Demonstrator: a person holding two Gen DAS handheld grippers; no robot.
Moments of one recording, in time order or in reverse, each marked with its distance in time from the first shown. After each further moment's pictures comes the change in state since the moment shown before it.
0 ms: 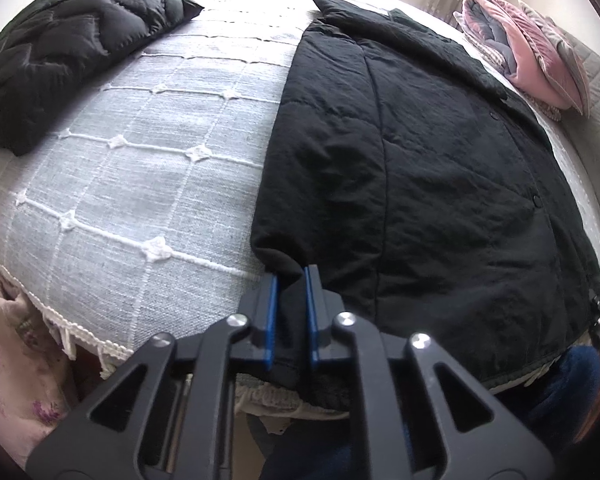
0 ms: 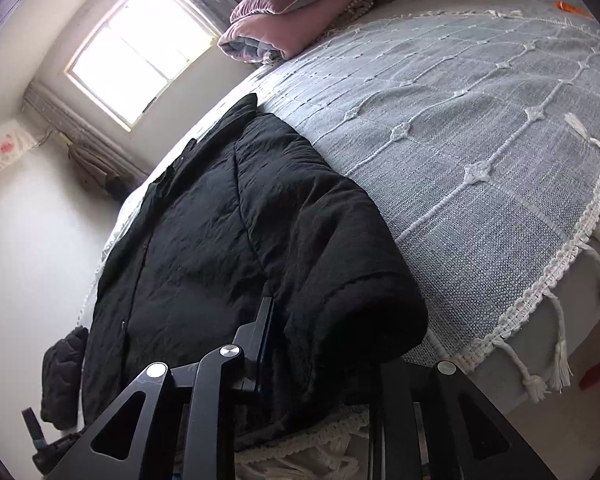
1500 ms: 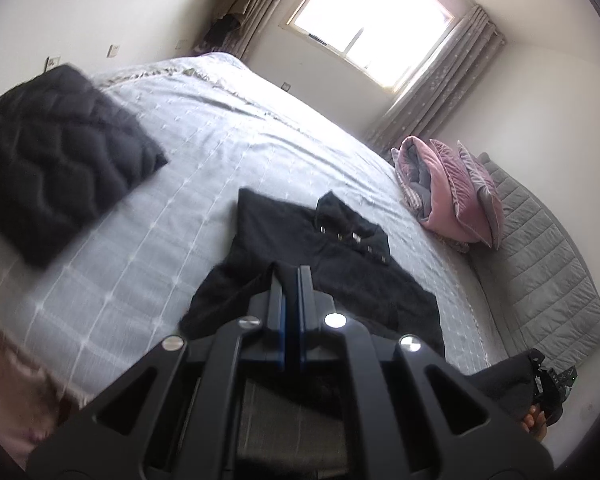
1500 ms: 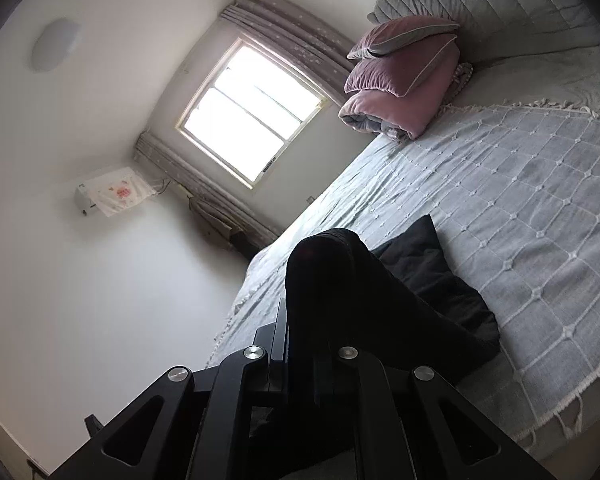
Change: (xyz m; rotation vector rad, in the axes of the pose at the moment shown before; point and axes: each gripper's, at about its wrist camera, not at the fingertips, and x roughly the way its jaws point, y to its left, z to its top) left arm -0.164 0.012 0.113 -0.191 -0.358 -0.337; right arm -0.128 0.097 0.088 -0.031 -0.215 0.443
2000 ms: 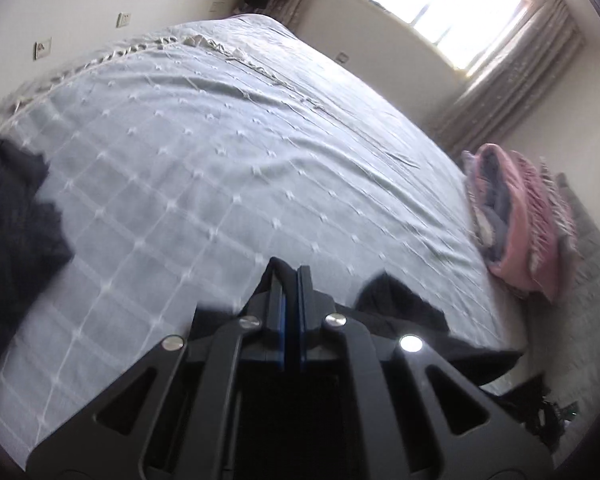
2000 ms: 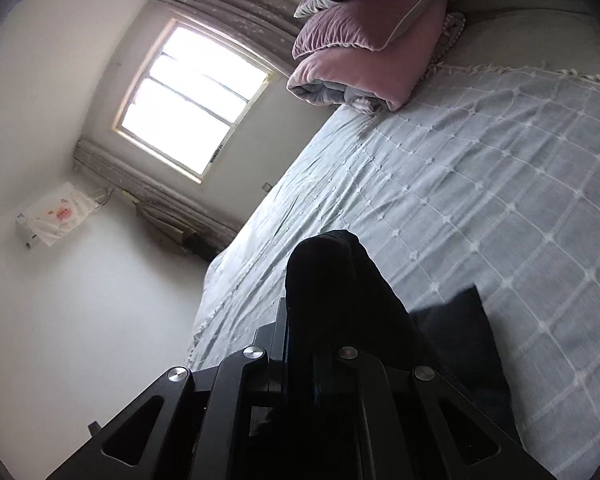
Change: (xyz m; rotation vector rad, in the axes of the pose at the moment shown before) left arm 0.325 -0.047 0.184 -0.094 0.138 0.238; right arm 0.308 -0.072 0.150 0.136 0.099 -0.174
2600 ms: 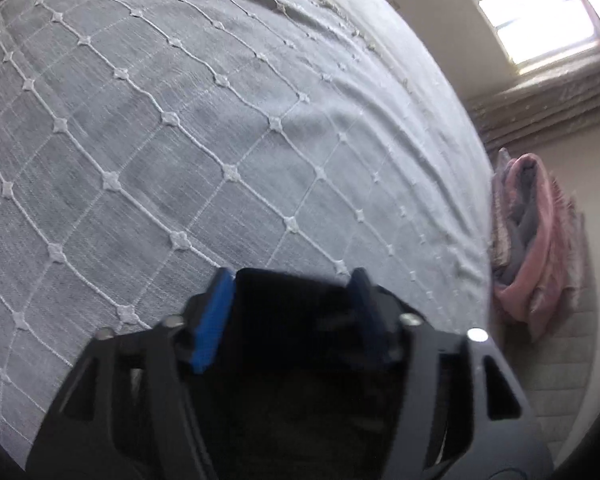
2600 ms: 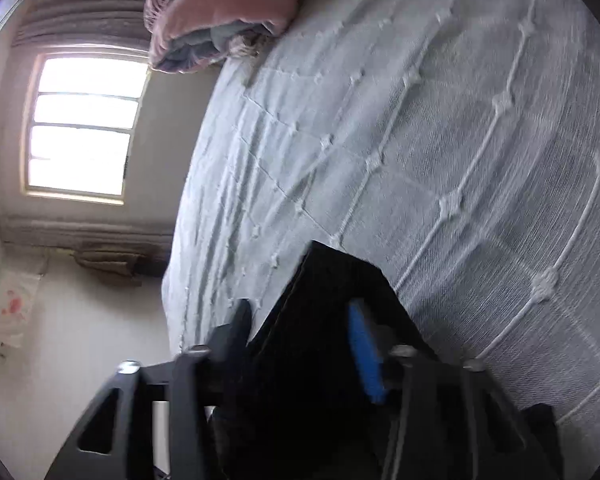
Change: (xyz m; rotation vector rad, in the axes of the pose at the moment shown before) left arm 0.118 0.044 0.040 -0.246 0.273 -0.075; right arm 0.175 -0.113 0.055 0.348 0.163 -0.150
